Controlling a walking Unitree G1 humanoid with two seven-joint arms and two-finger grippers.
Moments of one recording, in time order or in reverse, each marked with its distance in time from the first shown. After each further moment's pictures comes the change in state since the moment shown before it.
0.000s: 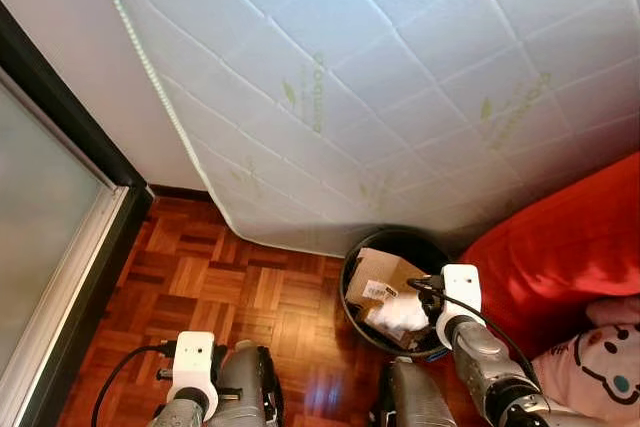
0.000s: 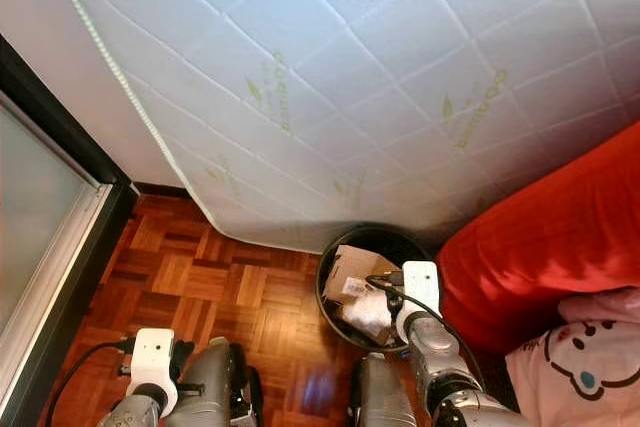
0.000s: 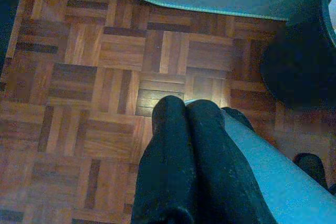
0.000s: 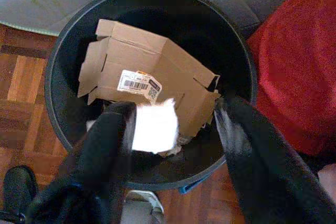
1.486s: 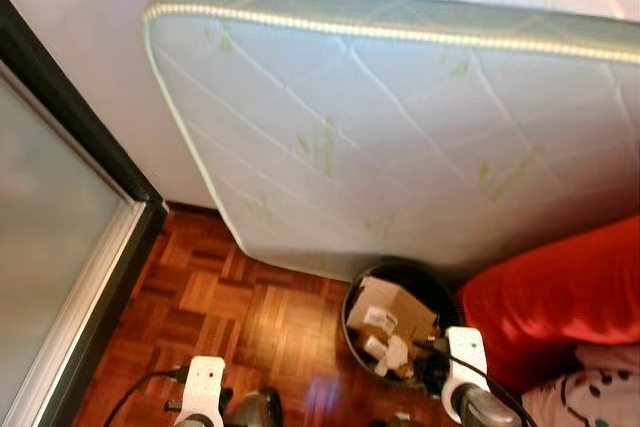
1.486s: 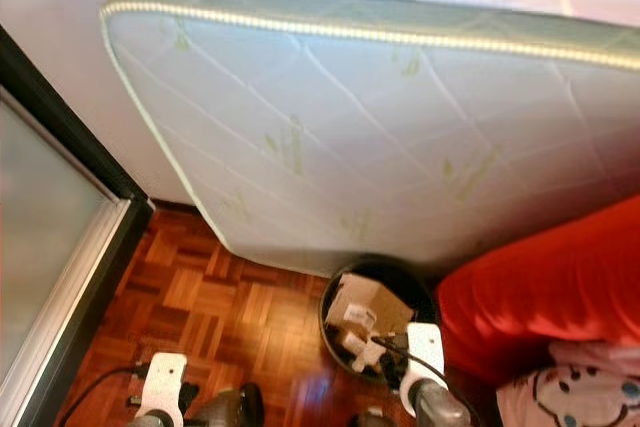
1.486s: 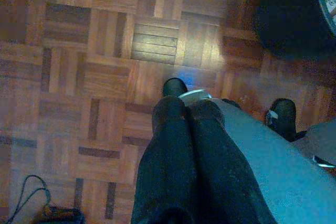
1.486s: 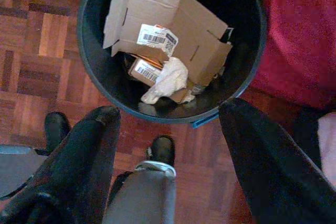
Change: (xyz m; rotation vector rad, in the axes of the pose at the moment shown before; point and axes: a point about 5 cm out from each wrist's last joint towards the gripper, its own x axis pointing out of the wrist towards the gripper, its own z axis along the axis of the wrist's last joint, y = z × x) left arm -0.002 -0.006 -0.029 0.014 0.263 -0.017; right arm -0.029 -0.007 -0.086 0.076 0.207 0.075
